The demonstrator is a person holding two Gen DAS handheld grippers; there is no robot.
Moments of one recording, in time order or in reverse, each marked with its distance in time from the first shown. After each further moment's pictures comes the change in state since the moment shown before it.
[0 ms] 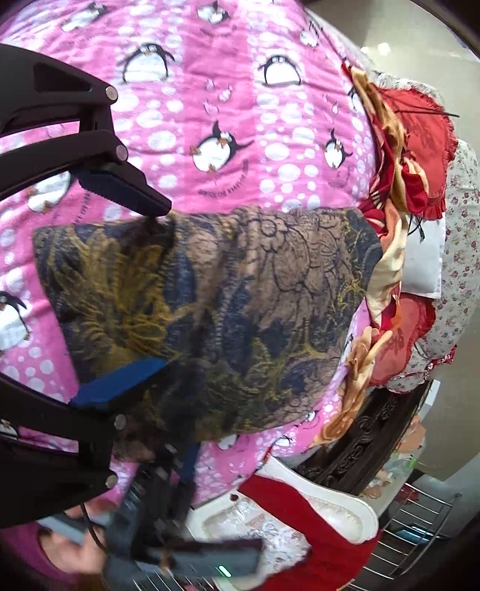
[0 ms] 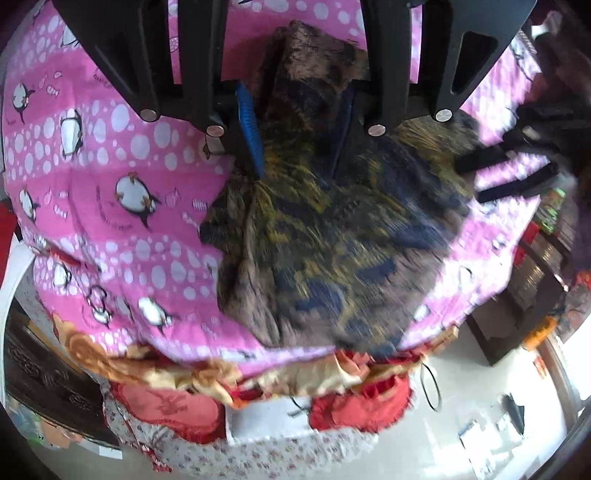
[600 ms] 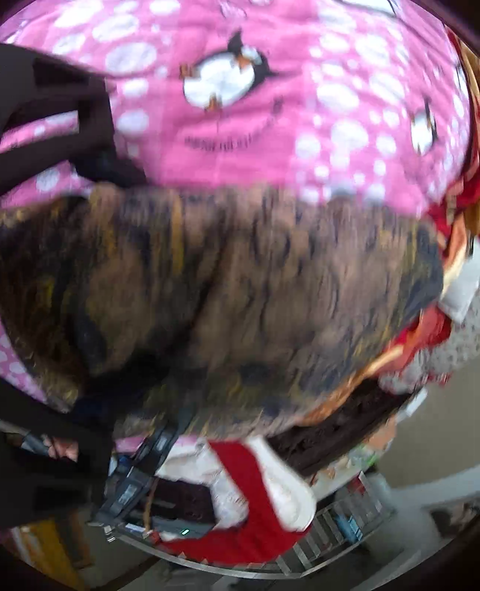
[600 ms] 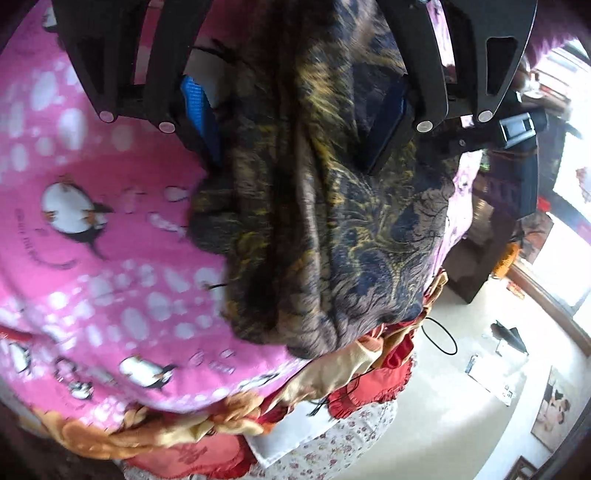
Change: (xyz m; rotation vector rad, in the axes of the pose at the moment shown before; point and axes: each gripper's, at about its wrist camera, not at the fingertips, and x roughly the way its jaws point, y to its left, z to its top) left arm 0.067 0.053 0.022 -0.207 0.105 -0.339; right arm 0.039 -0.043 0.019 0.237 -0.071 0.327
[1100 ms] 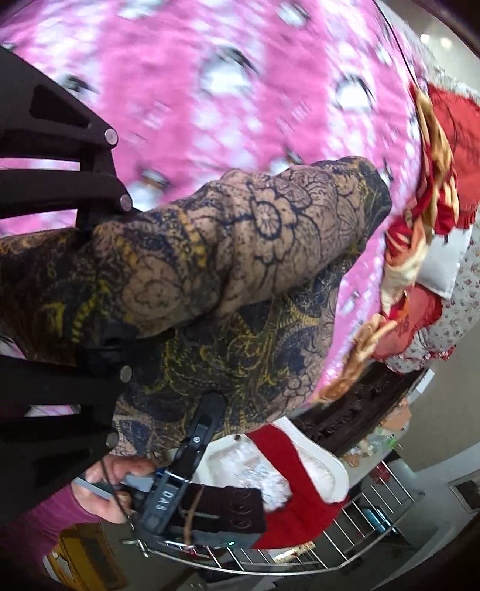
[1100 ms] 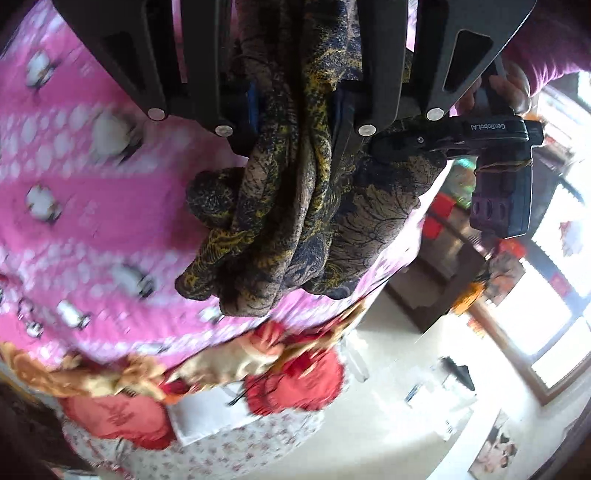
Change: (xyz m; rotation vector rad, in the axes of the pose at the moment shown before) left arm -0.127 -0.019 -0.085 0.086 -0.005 0.103; right arm -0.047 0.108 -0.046 -0.167 0.047 0.108
